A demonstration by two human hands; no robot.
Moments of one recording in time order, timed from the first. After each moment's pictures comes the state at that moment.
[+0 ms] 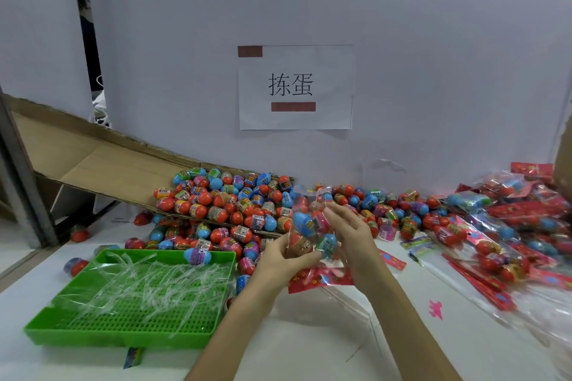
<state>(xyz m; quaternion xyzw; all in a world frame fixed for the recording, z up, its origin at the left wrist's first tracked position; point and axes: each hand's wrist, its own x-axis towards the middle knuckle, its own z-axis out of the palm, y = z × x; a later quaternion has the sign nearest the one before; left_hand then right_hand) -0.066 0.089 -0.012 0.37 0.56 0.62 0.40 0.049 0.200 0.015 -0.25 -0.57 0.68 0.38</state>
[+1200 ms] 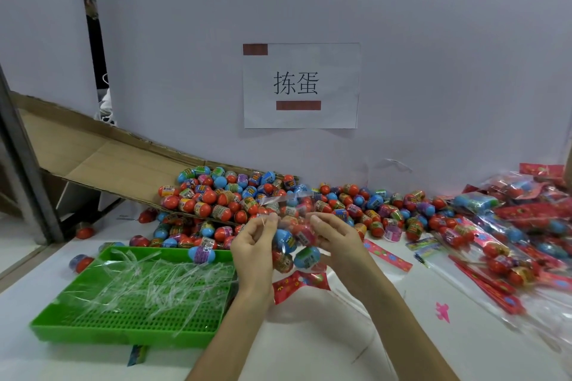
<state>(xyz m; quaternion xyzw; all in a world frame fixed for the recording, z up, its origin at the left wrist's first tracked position) -0.068 0.084 0.001 0.21 0.53 0.80 0.17 0.035 0.184 0.013 -0.26 -0.60 0.69 0.30</state>
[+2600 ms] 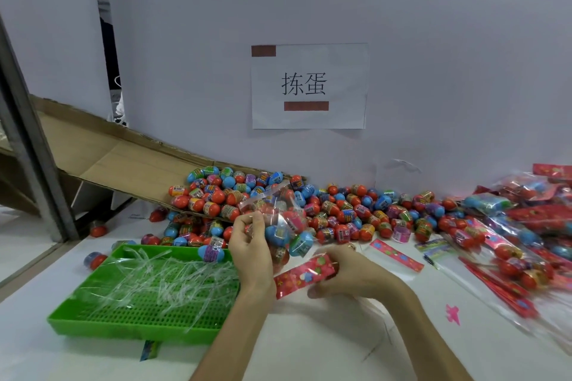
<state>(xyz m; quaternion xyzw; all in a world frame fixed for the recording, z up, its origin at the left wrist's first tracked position) -0.081 0.083 -0.001 0.14 0.53 0.83 0.11 0.056 0.200 0.000 -0.22 -0.88 0.42 0.05</state>
